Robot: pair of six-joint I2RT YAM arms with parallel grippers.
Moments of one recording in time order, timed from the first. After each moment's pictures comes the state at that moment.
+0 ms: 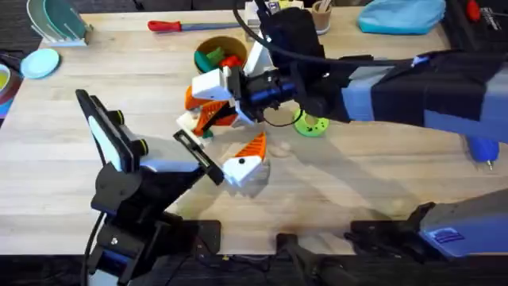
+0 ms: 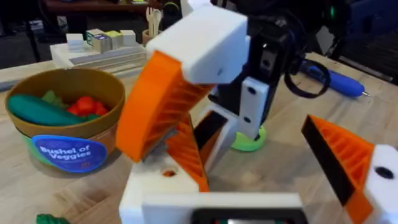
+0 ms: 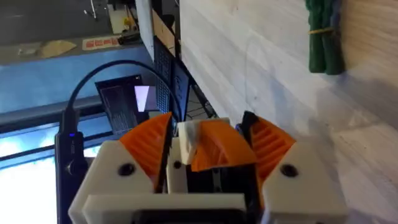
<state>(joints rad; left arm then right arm) -0.28 0.01 0.01 -0.04 0.52 -0.15 0.74 1.70 1.02 0.15 -0.81 1.14</state>
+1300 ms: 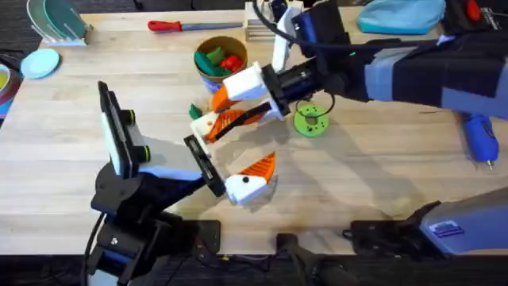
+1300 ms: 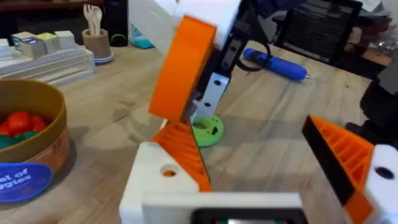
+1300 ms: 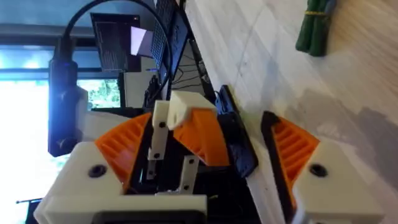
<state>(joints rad) -0.28 0.01 0.01 -0.04 0.73 -0.15 0.57 1.70 1.02 -0.08 -1.14 0.67</state>
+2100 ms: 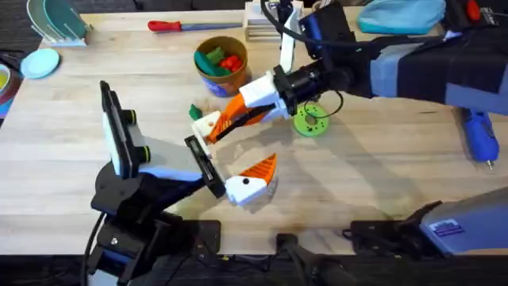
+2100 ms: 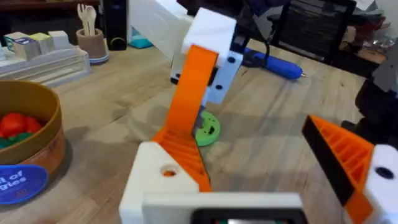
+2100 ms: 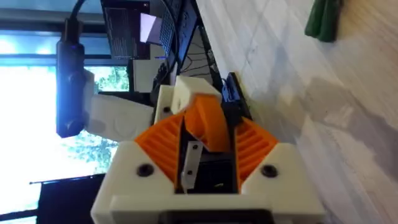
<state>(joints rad) -0.28 0.01 0.01 -0.04 0.75 -0.15 0.53 1.70 1.02 -0.18 -1.23 0.58</state>
